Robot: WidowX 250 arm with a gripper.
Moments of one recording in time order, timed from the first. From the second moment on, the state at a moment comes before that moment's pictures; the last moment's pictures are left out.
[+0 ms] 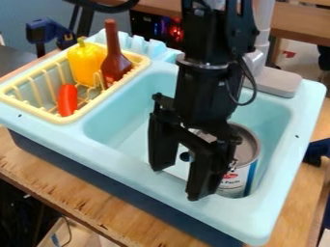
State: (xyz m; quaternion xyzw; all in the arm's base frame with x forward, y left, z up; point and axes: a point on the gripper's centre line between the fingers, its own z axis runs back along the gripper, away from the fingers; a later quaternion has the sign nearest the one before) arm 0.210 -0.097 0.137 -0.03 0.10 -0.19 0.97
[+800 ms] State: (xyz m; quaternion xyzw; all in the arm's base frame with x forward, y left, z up) arm 0.246 -0.113 0.135 -0.02 0.09 -0.22 0.97
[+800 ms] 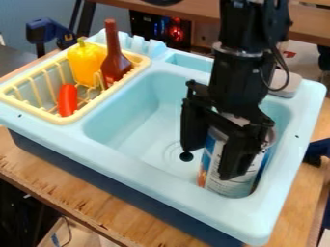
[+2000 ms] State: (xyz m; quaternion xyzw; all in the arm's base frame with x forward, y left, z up) arm 0.291 -0.094 0.132 -0.04 0.03 -0.23 0.97
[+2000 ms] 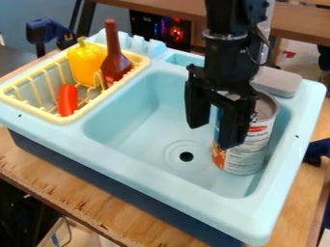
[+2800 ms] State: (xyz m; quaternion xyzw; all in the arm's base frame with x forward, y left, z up) arm 0.282 -0.088 0.156 -0.03 -0.04 -0.21 0.98
